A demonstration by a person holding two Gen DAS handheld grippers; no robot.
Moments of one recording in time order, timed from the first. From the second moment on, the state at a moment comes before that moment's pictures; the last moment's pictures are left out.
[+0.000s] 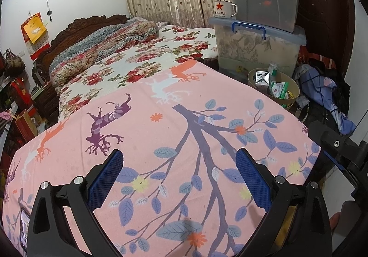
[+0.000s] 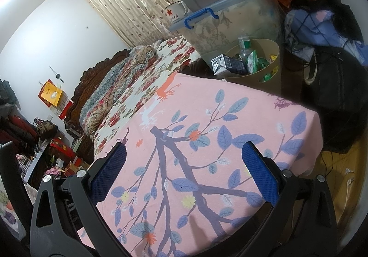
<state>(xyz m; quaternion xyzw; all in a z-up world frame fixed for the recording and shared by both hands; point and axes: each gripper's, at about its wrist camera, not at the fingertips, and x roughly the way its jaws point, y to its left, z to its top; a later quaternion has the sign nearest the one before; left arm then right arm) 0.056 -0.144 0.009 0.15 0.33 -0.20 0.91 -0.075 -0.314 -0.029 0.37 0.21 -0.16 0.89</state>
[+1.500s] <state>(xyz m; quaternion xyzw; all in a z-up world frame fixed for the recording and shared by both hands) 0.066 -0.143 0.004 0.15 0.35 -0.20 0.90 -0.070 -0.313 -0.028 0.37 0.22 -0.16 0.89</state>
